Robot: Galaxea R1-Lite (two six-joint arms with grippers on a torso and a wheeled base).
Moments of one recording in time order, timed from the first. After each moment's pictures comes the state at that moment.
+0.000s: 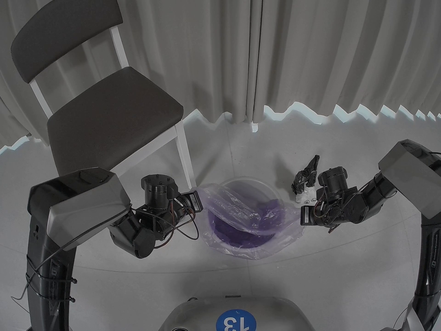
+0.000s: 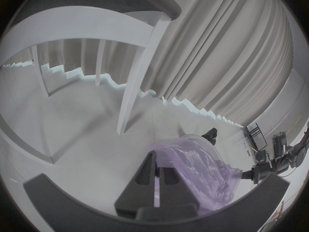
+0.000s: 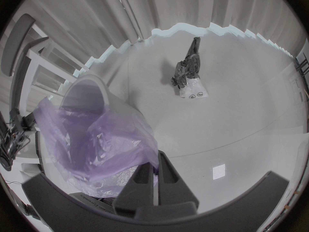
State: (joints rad) left arm -0.42 2.41 -1.06 -1.05 0.05 -0.44; right arm 0.27 2.31 -1.11 -0.34 0.02 0.31
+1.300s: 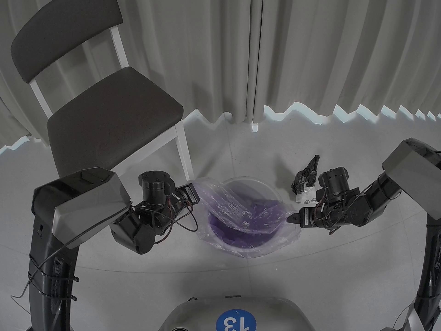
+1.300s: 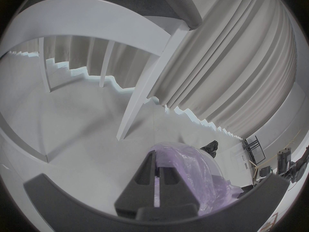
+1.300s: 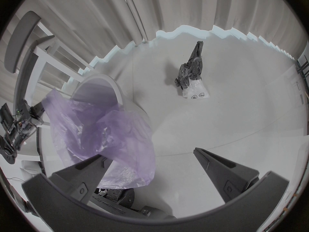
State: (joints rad) left arm -0.40 2.44 -1.11 -1.08 0.05 -0.51; right arm 0.28 2.24 -1.04 -0.35 0.02 0.31
